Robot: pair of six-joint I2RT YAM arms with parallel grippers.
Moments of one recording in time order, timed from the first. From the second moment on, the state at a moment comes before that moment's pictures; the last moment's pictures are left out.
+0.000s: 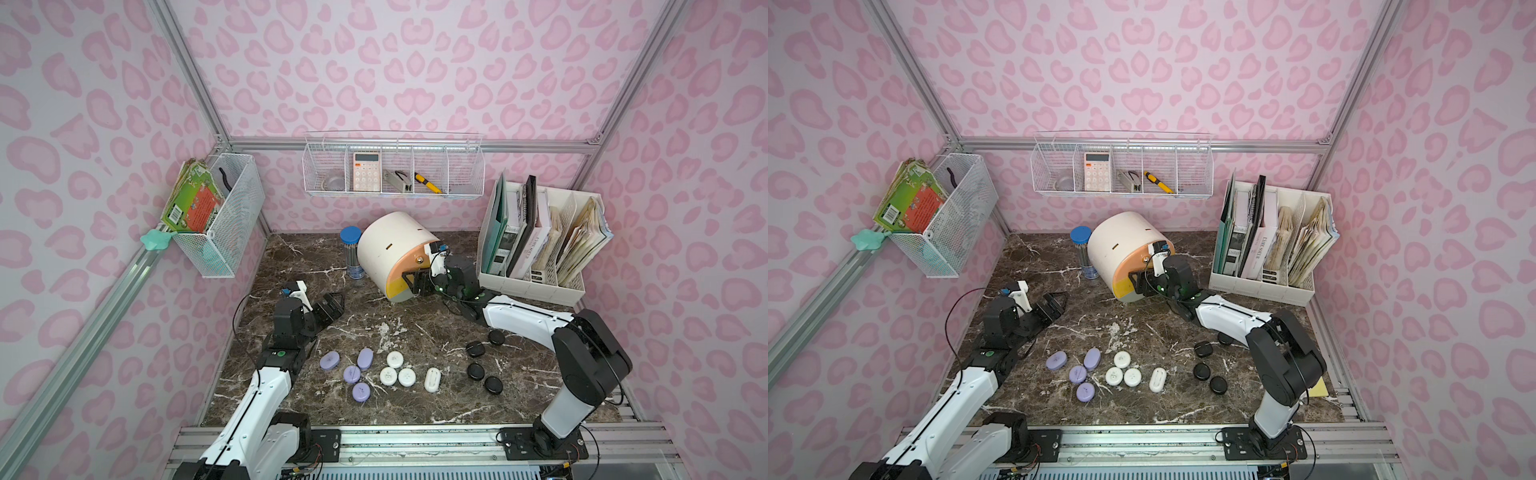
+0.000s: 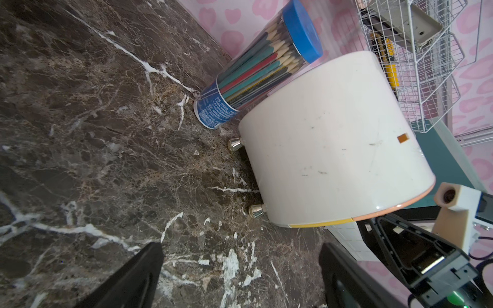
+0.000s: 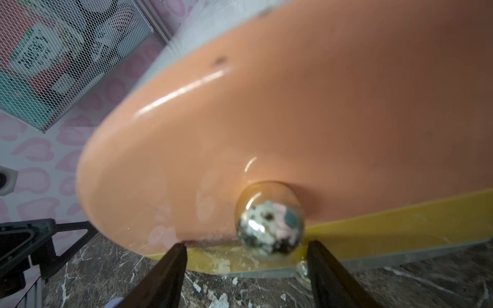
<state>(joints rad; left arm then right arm) -0.05 0.92 0.48 0.00 0.28 -0.73 0.66 1.68 1.03 0.31 -0.18 0.41</state>
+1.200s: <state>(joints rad) -0.31 1.13 0.63 -0.03 0.14 -0.59 0.46 1.62 1.03 0.32 -0.45 0.39</state>
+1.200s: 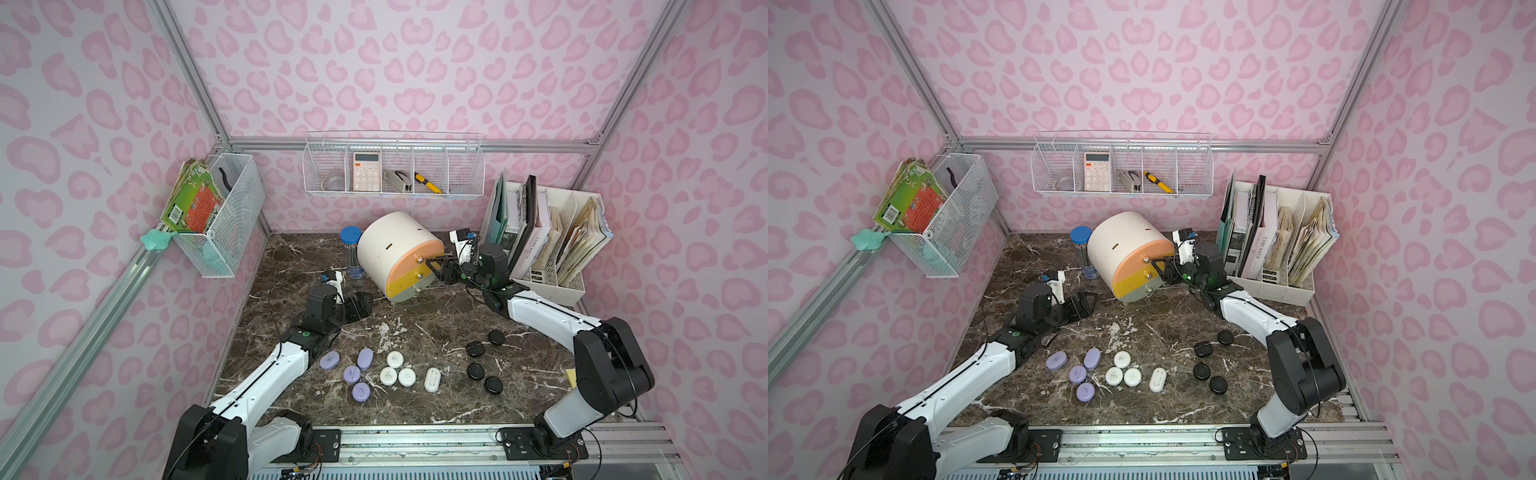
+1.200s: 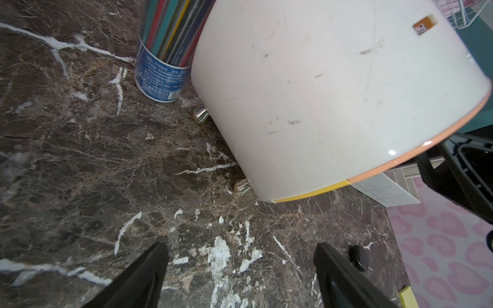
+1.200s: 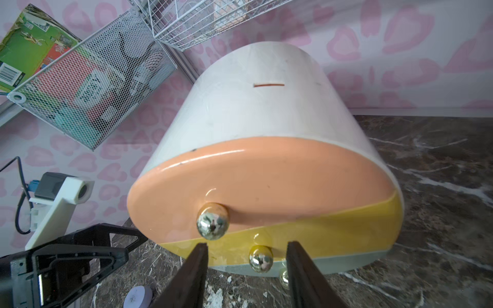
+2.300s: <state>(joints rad) -0.32 1.11 0.63 -0.06 0.09 -0.57 0.59 1.72 1.26 0.08 -0.25 0.39</state>
